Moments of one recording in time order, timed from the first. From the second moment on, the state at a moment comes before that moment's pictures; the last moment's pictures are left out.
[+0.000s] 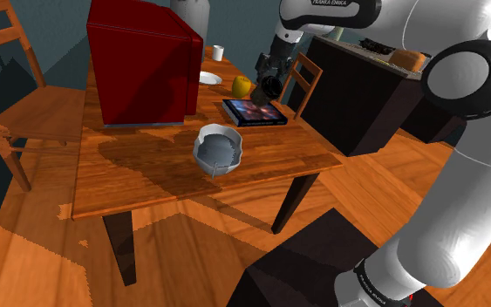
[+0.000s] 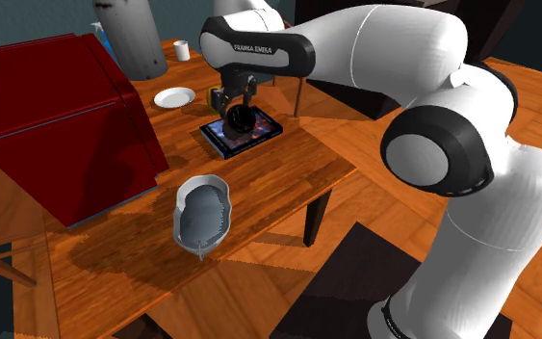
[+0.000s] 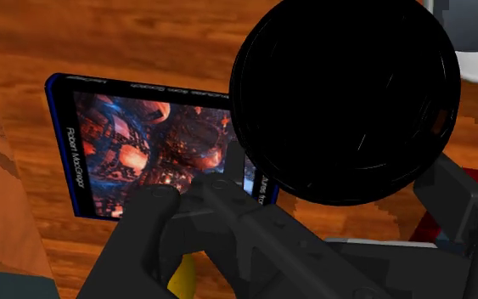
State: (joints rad) arm -0.01 0.23 -0.09 -1.50 0.02 1.89 0.00
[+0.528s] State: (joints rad) arm 0.09 0.17 -0.03 -1.55 -0.02 1.88 0.18
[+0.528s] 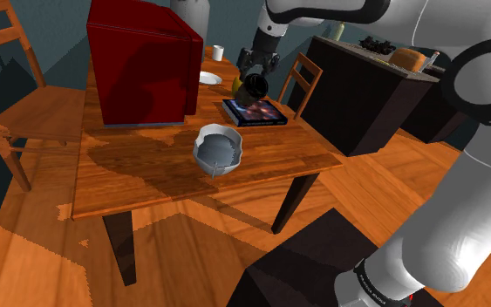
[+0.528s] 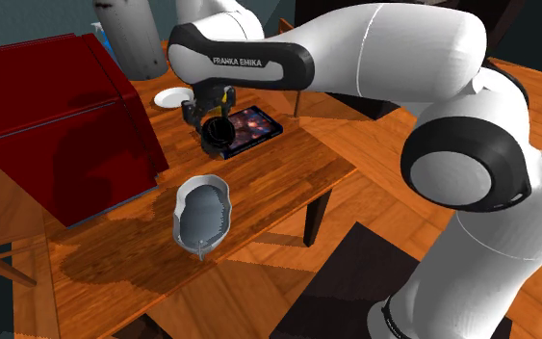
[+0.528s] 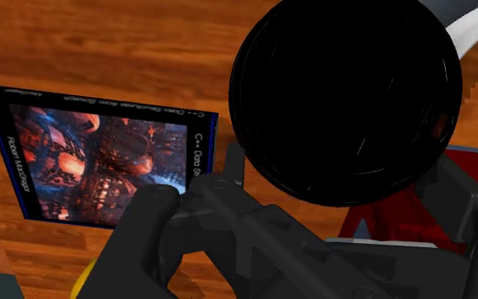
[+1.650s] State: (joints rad) arm 0.23 0.14 0.07 -1.63 -0.08 1.92 0.43
